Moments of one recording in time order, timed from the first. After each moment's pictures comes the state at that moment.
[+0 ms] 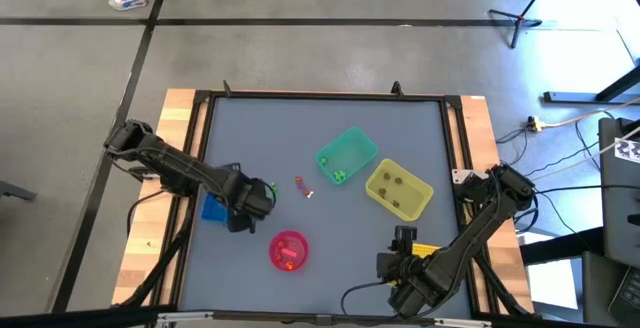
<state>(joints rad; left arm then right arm) -0.33 1.49 1.01 -1.28 -0.17 -0.65 0.83 1.87 1.56 -1.25 0.38 0.86</state>
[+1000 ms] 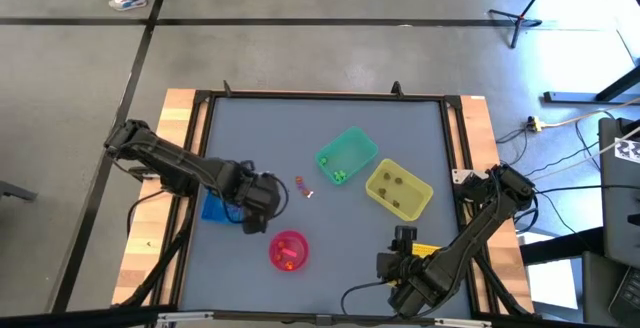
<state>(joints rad) -0.33 1.49 1.25 -1.27 -0.17 -0.64 0.83 1.87 1.56 -1.25 0.38 0.86</state>
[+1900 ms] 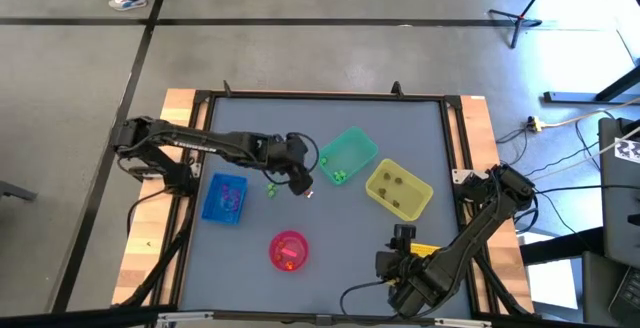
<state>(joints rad) 0.02 1.52 1.11 -0.54 -0.27 -0.57 0.83 1.87 1.56 -1.25 0.44 0.86</state>
